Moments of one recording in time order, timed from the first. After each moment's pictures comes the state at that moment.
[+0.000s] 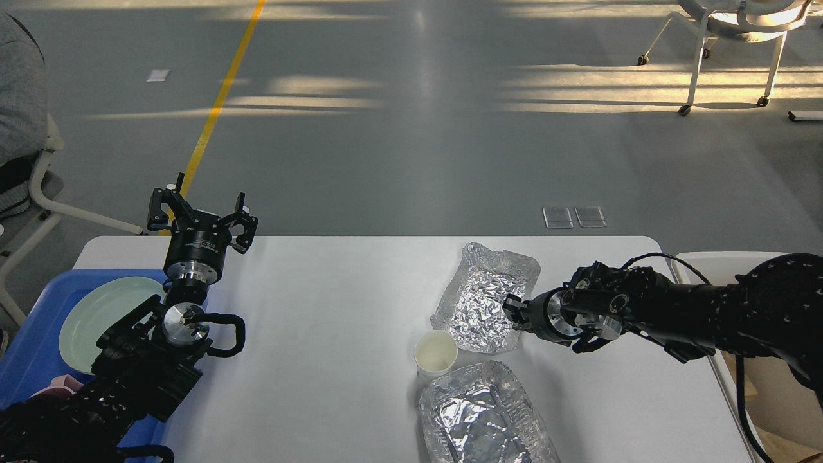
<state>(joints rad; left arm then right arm) -0.70 0.07 -0.98 -0.31 -0.15 -0.51 -0.44 1.17 -0.13 -0.69 0.78 -0.07 0.13 -0.19</state>
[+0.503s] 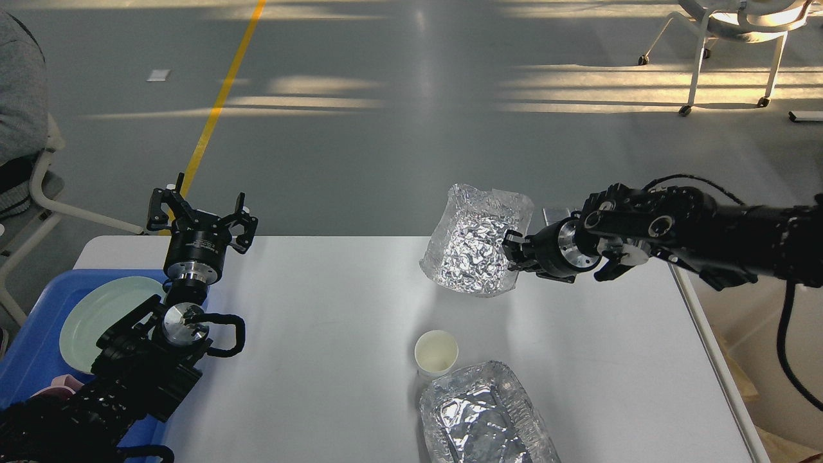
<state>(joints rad) -0.70 0.07 -0.98 -0.31 -0.15 -0.51 -0.44 1.58 -0.33 -0.68 0.98 -0.07 0.45 -0.20</state>
